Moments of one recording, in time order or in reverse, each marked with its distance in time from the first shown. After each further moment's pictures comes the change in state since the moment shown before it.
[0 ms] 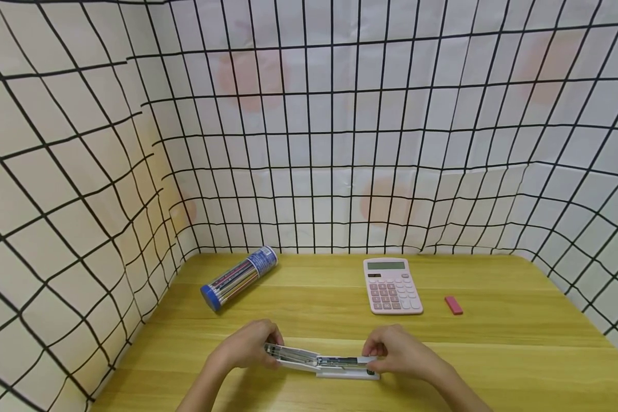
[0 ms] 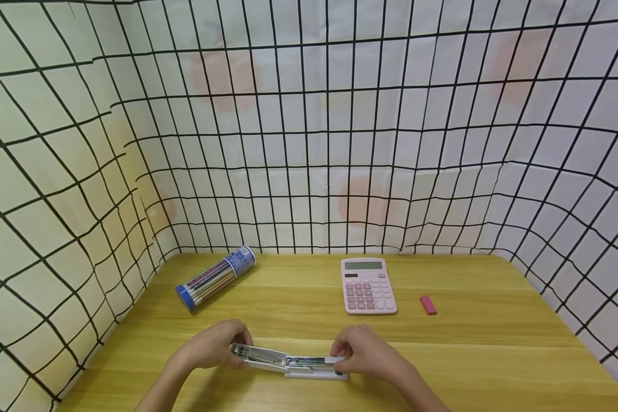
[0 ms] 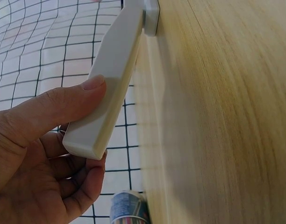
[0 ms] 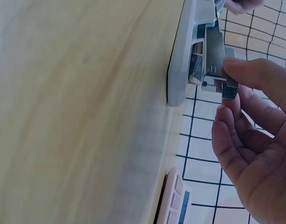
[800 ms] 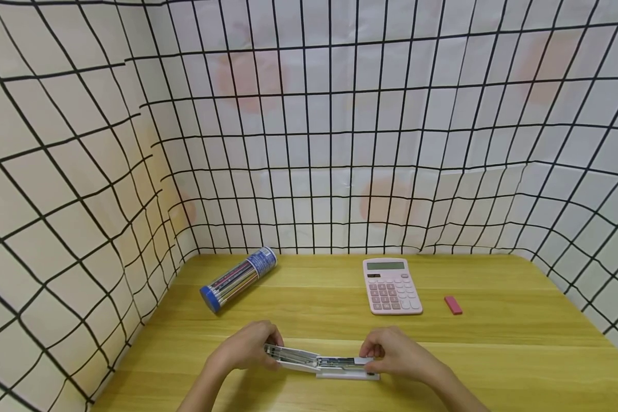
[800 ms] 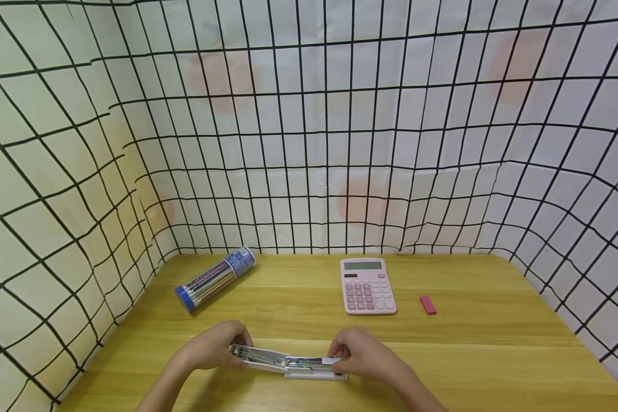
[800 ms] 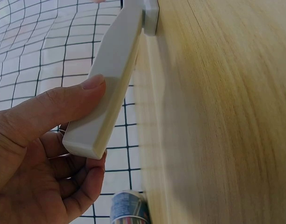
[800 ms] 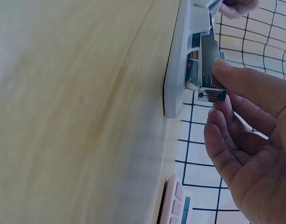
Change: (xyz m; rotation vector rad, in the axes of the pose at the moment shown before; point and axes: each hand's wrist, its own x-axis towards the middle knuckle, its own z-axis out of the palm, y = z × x) left_hand 0.000 0.002 0.000 0.002 -0.001 -0.004; right_hand 0.001 0.003 0.005 0.036 -0.009 0.016
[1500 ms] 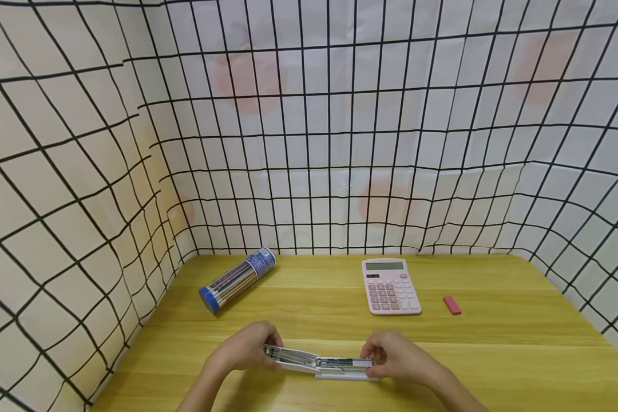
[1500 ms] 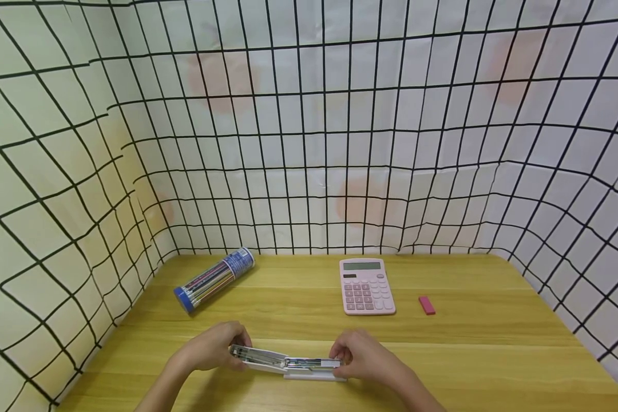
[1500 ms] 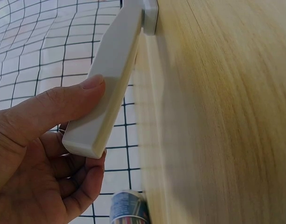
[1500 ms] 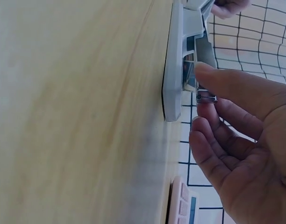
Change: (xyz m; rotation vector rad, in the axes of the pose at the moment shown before) left_hand -0.001 0.001 0.000 0.014 0.010 0.003; right_hand -0.004 0.007 0.004 0.003 -0.007 0.021
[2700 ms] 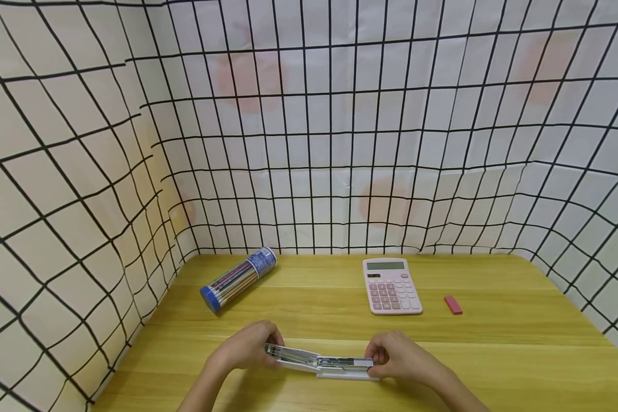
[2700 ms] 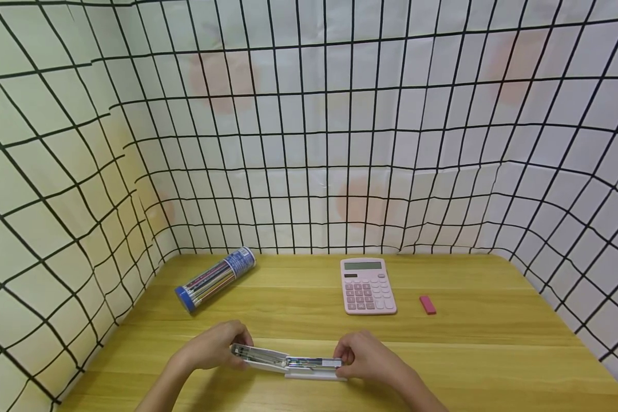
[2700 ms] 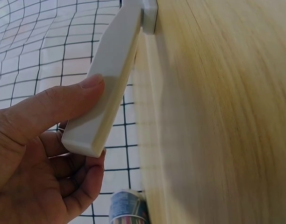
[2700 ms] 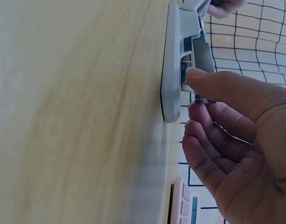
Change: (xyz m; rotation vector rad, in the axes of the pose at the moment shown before) left_hand 0.001 -0.003 0.000 -0.017 -0.013 -0.012; right_hand -0.001 0.003 0.001 0.030 -0.016 0.028
